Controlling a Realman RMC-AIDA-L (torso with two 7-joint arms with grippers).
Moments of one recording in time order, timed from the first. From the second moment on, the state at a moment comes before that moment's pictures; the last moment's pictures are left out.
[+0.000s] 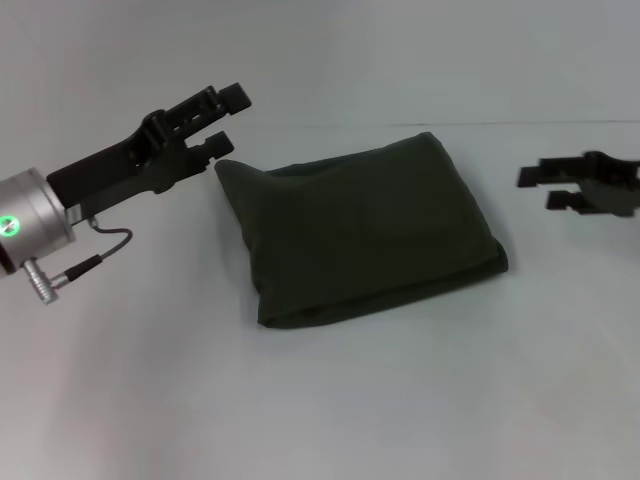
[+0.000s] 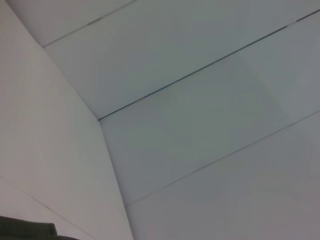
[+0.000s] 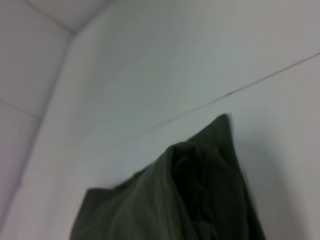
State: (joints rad) left arm -0.49 -2.11 0.83 0.68 1.50 1.33 -2.24; right arm 0.73 1.86 -0.70 -0.50 -2.16 -1.24 2.47
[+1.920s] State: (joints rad) left arm -0.45 -2.11 0.71 0.67 1.49 1.35 -2.16; right arm 0.96 2.00 -0.77 -0.44 -2.22 -1.02 2.44
